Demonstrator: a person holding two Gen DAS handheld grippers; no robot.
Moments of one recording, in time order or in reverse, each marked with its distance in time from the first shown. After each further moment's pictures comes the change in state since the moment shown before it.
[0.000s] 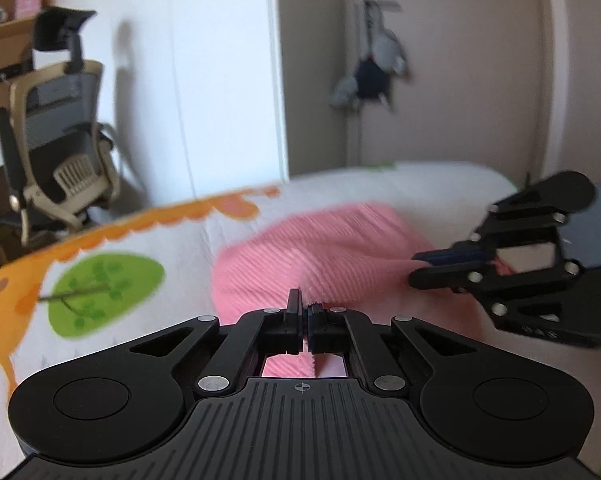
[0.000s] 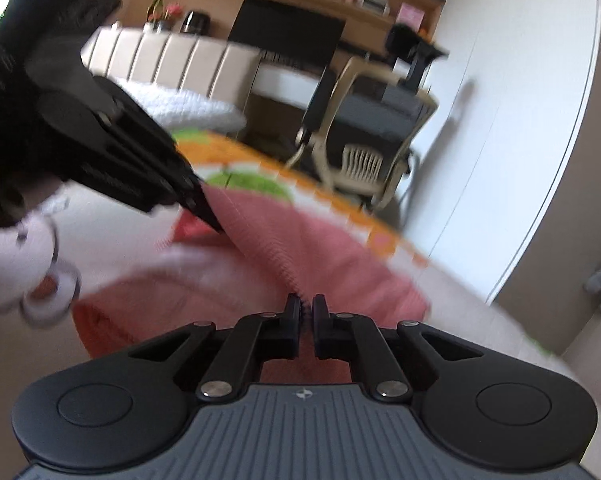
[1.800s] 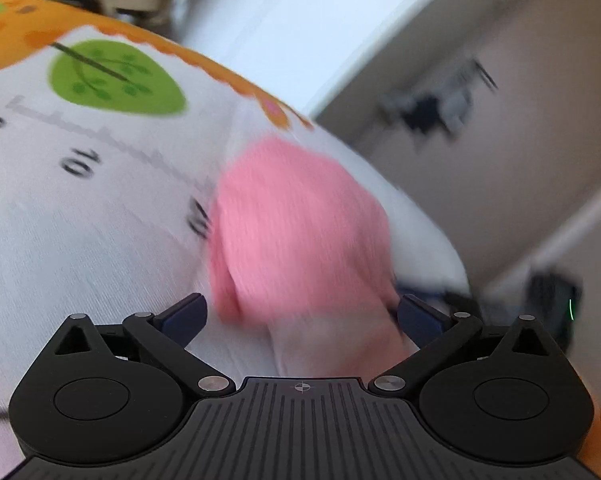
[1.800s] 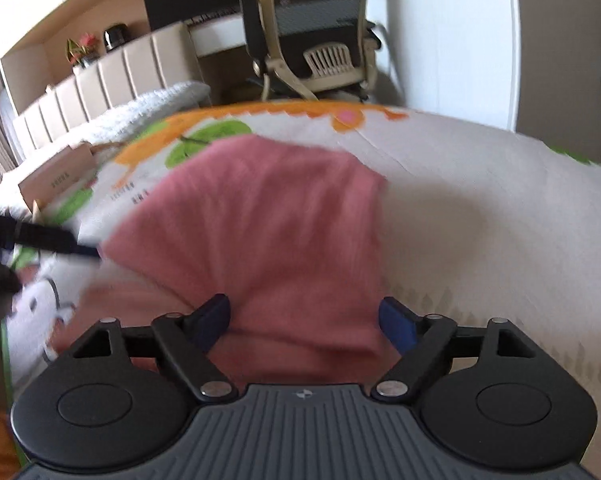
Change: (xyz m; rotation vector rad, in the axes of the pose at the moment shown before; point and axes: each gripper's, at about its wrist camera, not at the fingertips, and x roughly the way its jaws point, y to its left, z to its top) left arm 0.007 0.072 -0.038 -0.760 0.083 -0.173; right arm 0.024 -0.092 -0.025 0.472 0.231 0.163
